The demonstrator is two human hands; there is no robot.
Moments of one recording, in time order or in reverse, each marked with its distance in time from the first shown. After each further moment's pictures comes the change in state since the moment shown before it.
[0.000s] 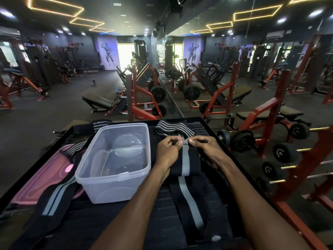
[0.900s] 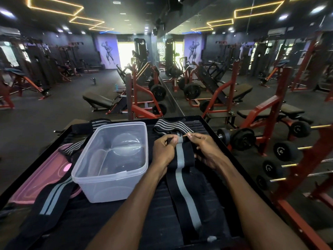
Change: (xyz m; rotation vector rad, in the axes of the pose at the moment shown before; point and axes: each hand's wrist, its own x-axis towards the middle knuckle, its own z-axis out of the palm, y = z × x) left_hand 0.000 -0.002 -0.004 0.109 0.071 0.061; right_hand -0.009 -0.010 0.011 0.084 -0.015 0.068
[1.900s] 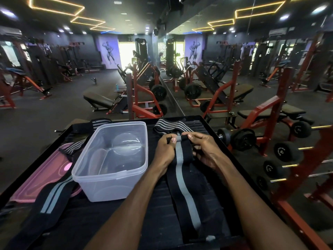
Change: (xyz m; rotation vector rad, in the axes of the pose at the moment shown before) left_hand 0.002 -0.001 0.002 -0.015 -0.112 -0.032; right_hand 0.001 0.001 -0.002 0.099 -0.066 0.026
